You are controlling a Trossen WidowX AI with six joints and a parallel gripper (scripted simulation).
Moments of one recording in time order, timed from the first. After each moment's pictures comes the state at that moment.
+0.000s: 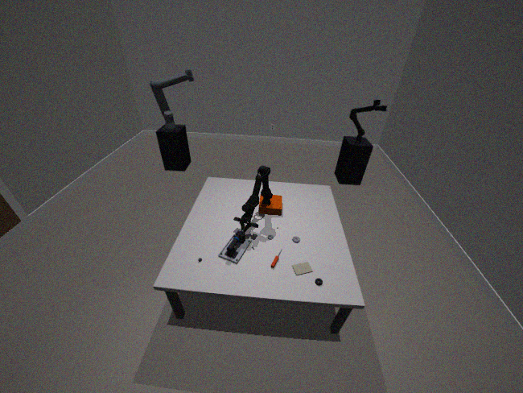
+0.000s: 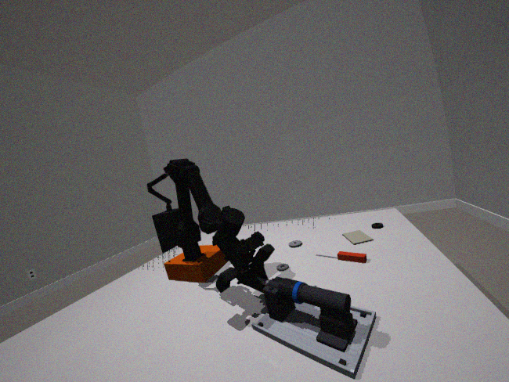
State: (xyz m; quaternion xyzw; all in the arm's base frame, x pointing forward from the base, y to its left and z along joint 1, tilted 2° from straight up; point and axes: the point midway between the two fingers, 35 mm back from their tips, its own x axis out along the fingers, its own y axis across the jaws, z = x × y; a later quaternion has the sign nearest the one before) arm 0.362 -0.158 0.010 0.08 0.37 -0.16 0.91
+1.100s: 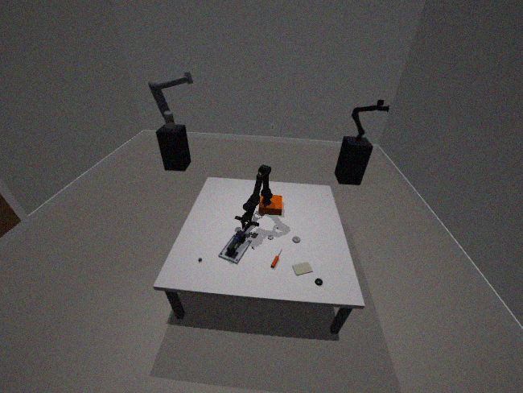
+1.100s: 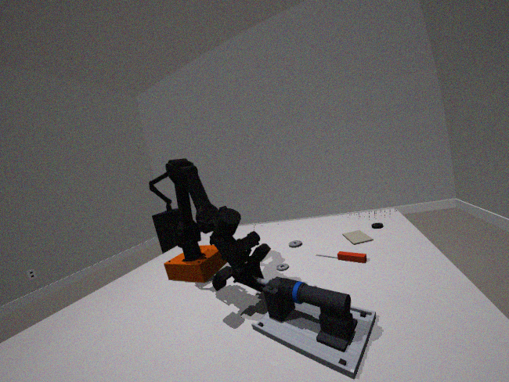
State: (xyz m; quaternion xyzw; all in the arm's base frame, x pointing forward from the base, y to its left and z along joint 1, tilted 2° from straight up) arm 0.347 -0.152 0.009 0.08 0.37 -0.16 0.91
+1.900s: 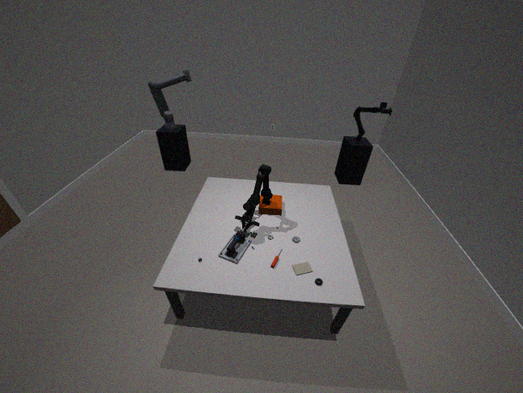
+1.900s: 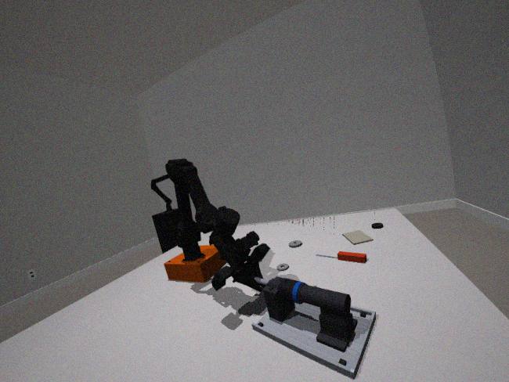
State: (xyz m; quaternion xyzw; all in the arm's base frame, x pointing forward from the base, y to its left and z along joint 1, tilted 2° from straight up) arm 0.344 -0.151 0.009 0.08 0.37 -0.16 0.91
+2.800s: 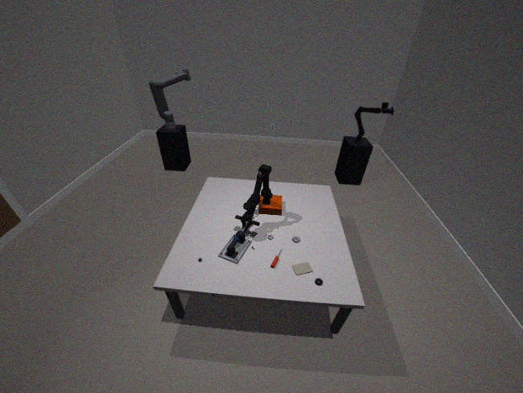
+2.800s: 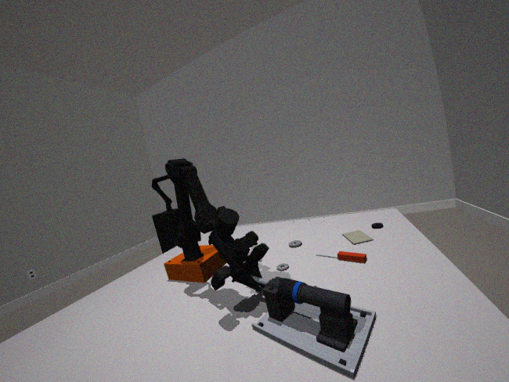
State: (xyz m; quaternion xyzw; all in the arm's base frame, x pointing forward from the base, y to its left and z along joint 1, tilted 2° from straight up) arm 0.341 -0.150 0.009 0.08 0.37 -0.16 0.91
